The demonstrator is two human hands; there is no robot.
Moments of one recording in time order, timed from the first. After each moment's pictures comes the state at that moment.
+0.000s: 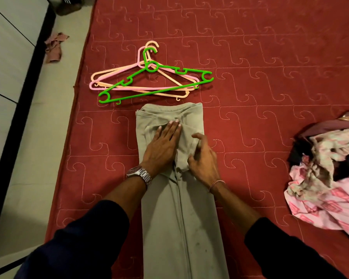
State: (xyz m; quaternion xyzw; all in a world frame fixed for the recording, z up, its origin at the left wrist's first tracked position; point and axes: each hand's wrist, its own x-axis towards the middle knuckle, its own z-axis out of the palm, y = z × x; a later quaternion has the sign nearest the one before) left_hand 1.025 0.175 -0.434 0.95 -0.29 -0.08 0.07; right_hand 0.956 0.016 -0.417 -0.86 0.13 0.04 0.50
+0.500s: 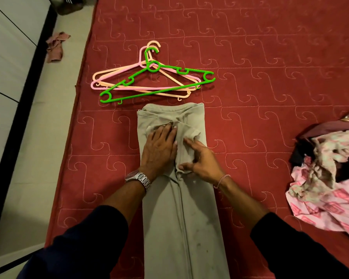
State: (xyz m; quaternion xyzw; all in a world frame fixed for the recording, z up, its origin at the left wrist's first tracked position) left_hand 1.017 0.183 -0.435 0.97 -0.22 0.03 0.08; right_hand 0.969 0.008 -0.411 -0.80 0.07 0.20 0.56
